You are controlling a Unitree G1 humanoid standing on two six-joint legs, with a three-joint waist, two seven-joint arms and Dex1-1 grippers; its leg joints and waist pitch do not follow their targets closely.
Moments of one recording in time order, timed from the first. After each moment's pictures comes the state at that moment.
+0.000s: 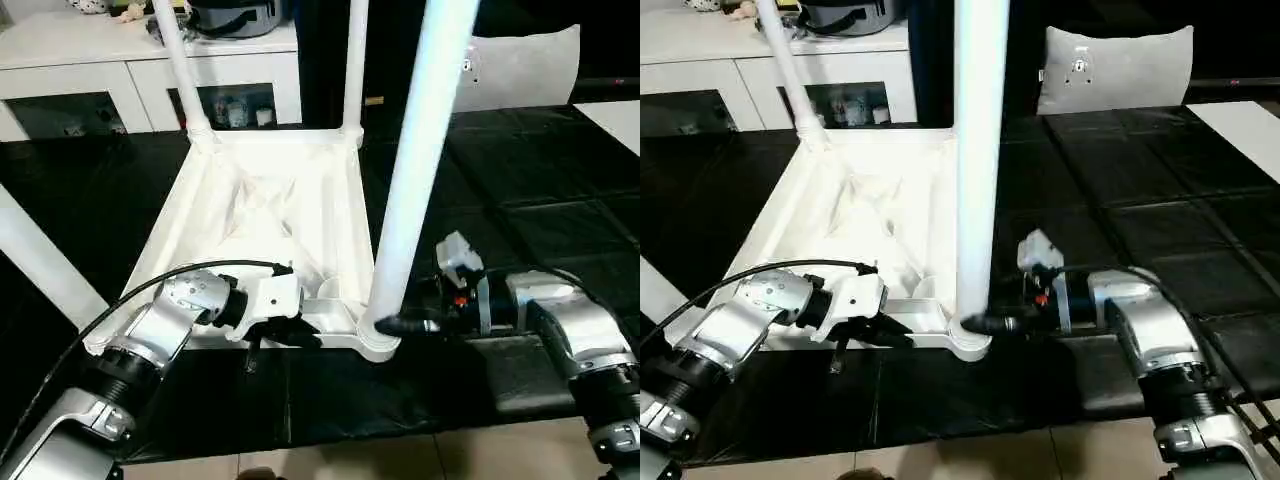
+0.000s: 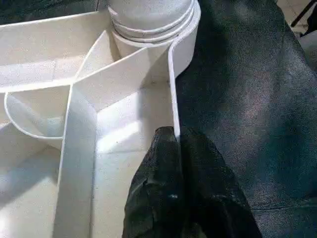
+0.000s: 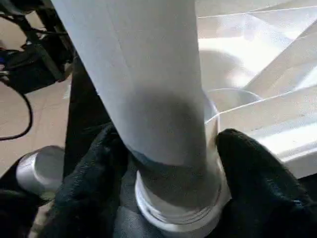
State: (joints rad) left arm -0.53 0.46 -0.40 0.45 0.02 -0.06 -1.31; right arm -0.45 -0.50 0.16 0.34 0.27 0.32 1.40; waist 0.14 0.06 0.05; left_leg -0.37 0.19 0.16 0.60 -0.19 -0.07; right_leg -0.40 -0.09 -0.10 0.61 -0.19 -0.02
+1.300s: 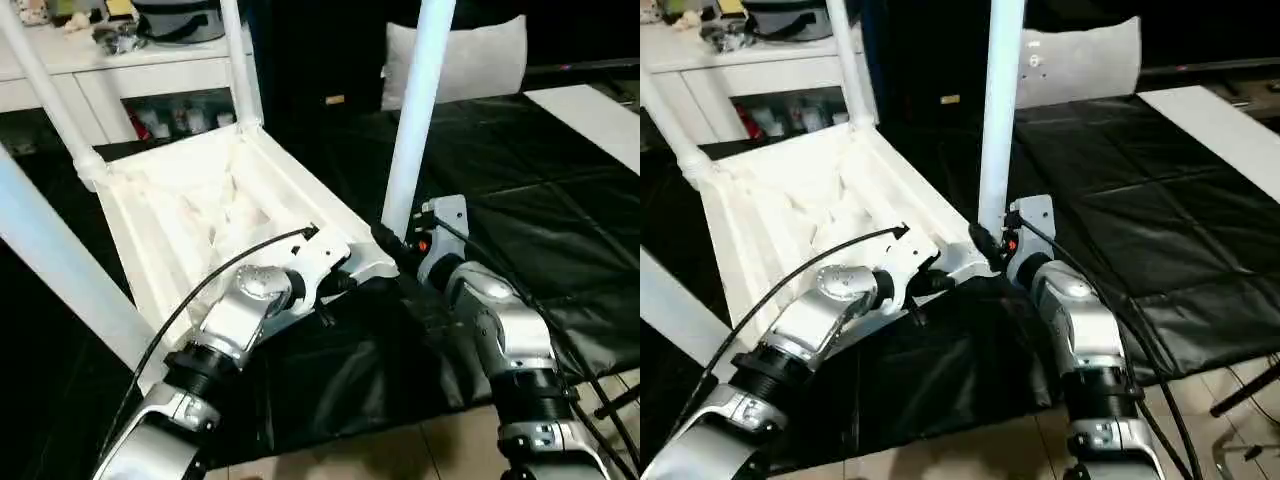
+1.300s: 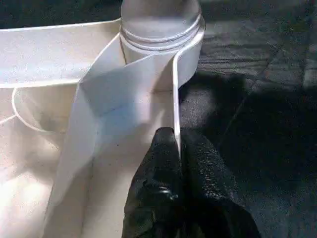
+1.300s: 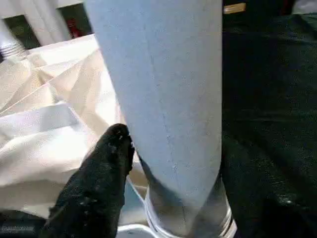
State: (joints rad) left arm -0.58 0.13 -0.29 0.46 0.08 0.36 -0.73; right arm -0.44 -0.11 -0.07 0.26 0.15 0.42 0.48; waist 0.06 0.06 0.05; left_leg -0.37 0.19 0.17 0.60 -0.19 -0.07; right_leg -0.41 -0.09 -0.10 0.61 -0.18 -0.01
